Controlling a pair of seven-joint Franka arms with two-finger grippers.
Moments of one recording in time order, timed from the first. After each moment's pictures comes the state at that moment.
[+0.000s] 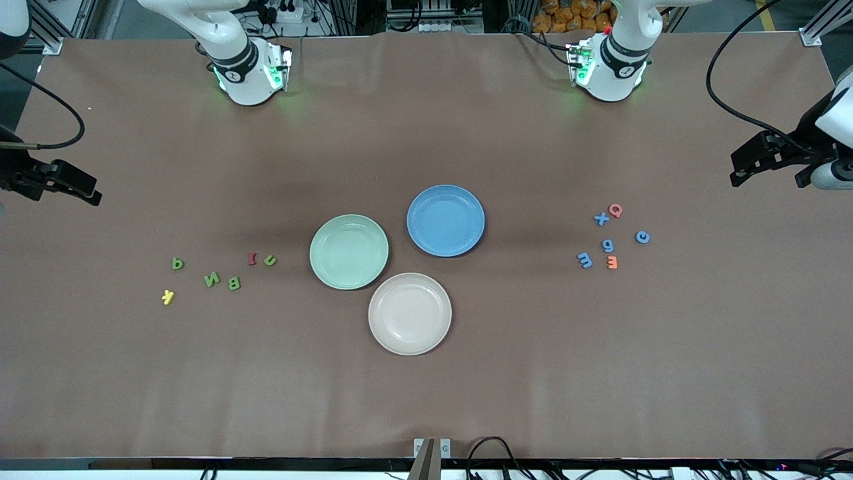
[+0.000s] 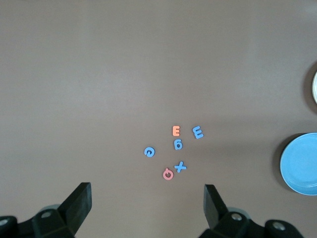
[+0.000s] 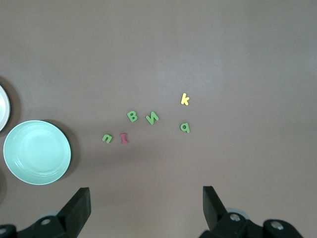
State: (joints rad) left arm -0.04 0.00 -0.03 -1.54 0.03 1.61 -0.04; right arm 0.03 0.05 -0.07 -1.53 -0.02 1.59 0.06
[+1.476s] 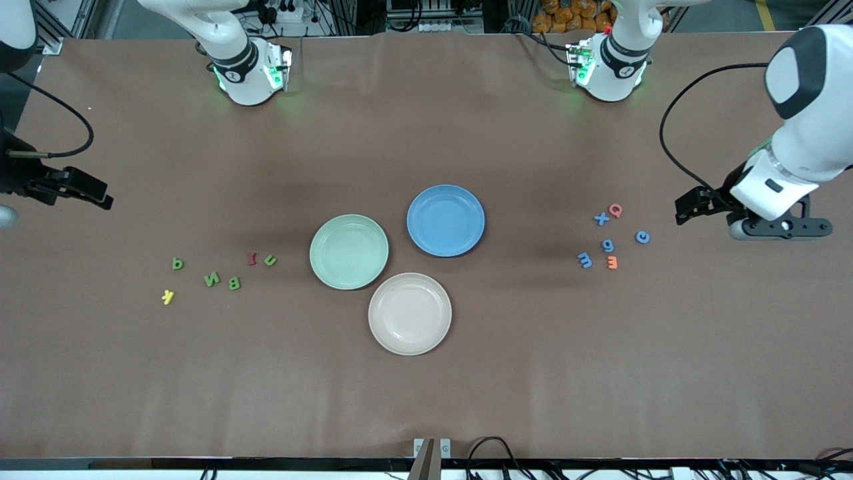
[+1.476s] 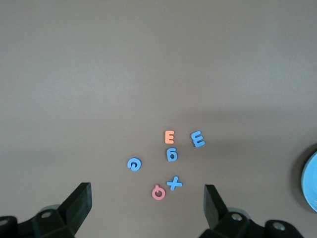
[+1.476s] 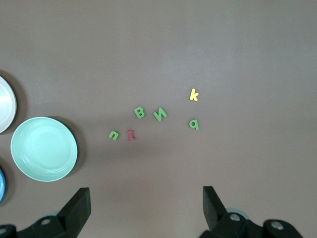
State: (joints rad) left arm -0.03 0.01 -0.04 -1.91 -0.02 1.97 -0.04; right arm 0.03 0.07 -0.08 -1.55 0.02 1.60 0.06
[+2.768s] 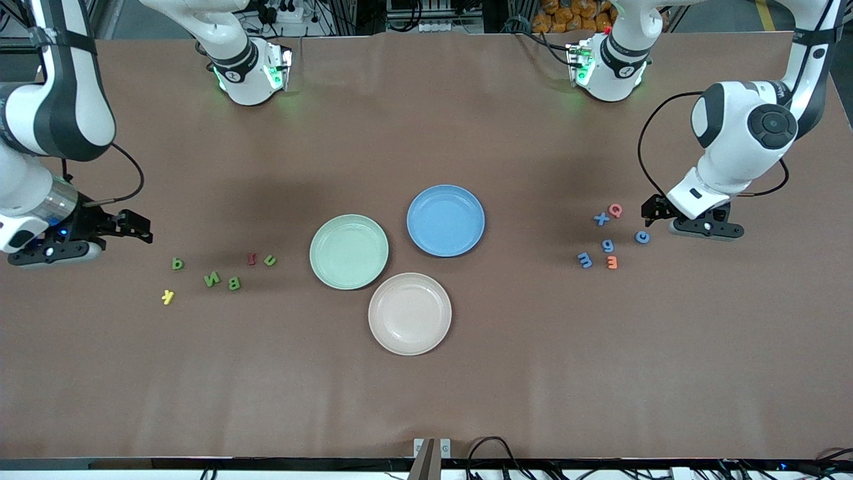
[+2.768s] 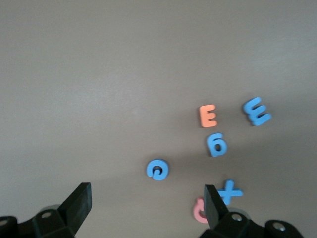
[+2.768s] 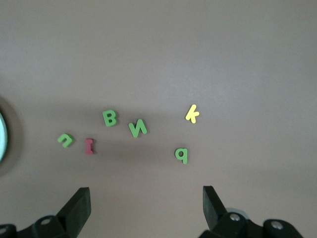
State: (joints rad) left arm 0.04 0.03 -0.05 -2.39 0.08 2.51 0.12; right arm -0.05 0.10 -0.08 -1.98 0.03 2.11 -0.30
